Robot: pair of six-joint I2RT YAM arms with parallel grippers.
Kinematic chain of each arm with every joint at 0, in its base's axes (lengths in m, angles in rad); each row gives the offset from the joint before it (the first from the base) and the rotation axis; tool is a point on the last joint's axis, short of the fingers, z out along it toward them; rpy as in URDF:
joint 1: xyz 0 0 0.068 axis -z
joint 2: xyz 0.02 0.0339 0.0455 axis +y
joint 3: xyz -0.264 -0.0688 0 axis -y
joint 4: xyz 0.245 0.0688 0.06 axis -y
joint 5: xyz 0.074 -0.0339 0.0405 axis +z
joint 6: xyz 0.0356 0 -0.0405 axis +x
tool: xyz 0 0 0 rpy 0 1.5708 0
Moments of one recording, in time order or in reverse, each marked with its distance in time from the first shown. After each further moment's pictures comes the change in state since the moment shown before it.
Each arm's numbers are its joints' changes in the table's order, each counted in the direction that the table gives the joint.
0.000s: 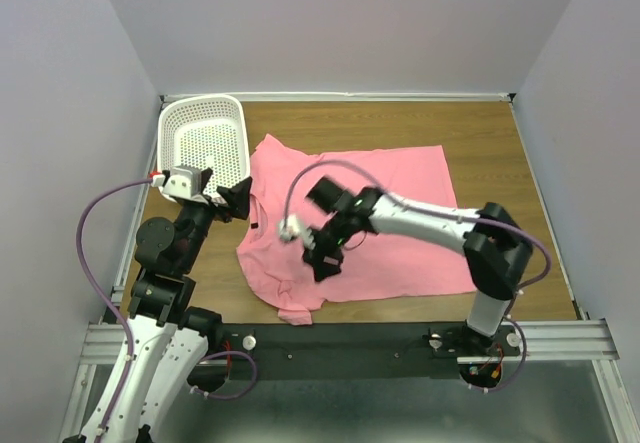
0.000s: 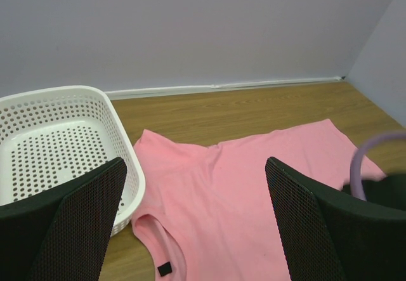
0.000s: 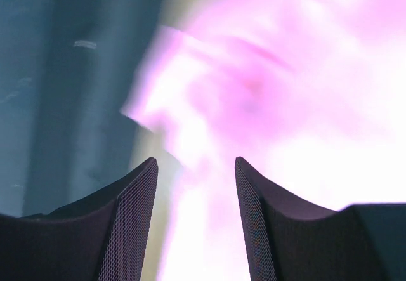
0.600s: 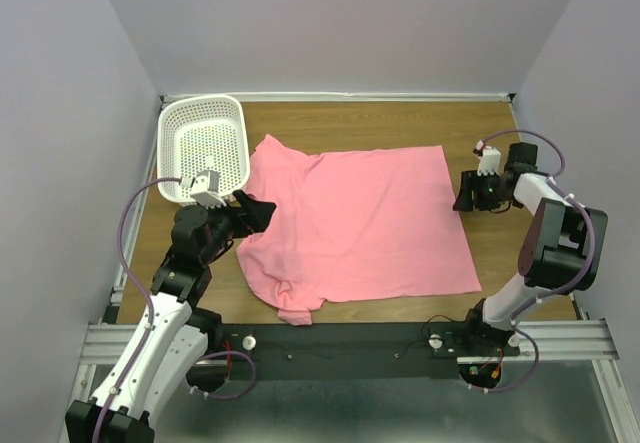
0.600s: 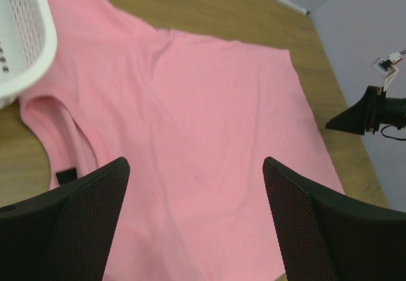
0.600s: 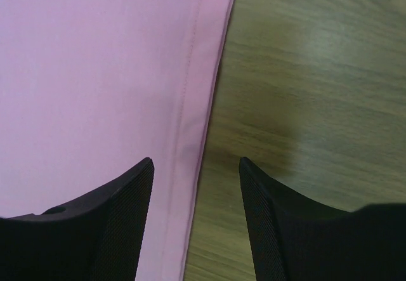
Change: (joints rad) left arm 0.000 0.124 -0.167 -0.025 -0.122 -0.421; right arm 1.363 -0.193 -0.324 0.198 -0.186 0.265
